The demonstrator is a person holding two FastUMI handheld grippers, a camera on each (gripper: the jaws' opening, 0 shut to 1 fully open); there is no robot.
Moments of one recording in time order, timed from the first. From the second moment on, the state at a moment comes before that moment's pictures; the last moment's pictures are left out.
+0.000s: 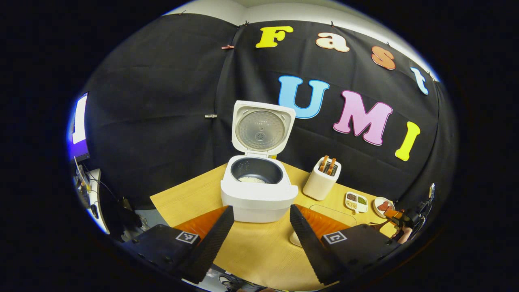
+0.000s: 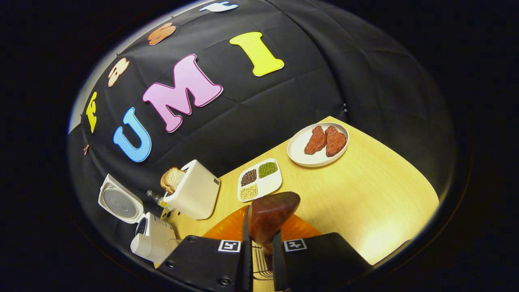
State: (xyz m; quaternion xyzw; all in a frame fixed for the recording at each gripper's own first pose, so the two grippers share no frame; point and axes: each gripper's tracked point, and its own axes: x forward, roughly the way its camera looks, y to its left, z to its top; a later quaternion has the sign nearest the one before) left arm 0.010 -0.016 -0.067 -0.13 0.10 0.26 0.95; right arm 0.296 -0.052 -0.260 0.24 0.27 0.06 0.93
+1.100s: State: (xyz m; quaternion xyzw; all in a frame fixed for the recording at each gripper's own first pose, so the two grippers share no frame) left arm 0.111 0.126 0.143 -0.05 -0.04 0.23 0.97; right arm 0.160 -0.105 -0.117 0.08 0.12 0.01 0.99
